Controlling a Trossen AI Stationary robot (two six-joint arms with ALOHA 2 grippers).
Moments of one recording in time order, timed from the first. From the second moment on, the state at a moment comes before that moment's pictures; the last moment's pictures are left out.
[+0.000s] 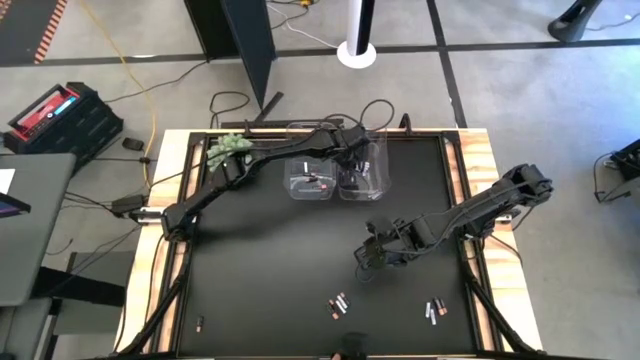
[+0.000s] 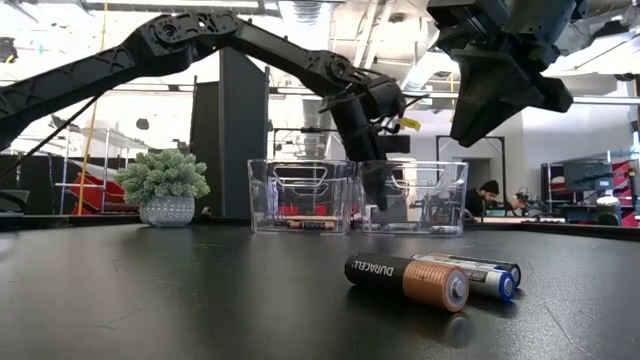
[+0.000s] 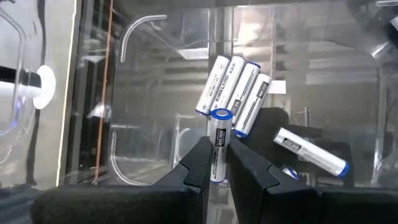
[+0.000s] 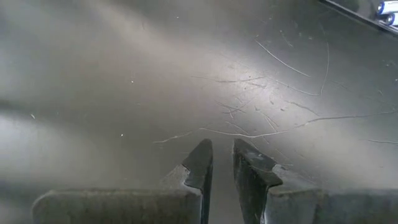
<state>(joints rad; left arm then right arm) 0.38 2.51 2.32 -0.80 -0.16 0.42 0.39 1.51 1.05 -0.69 0.40 1.28</state>
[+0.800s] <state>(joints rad) 0.38 2.51 2.31 -0.80 -0.17 0.36 0.39 1.51 1.05 -0.66 0.40 1.29</state>
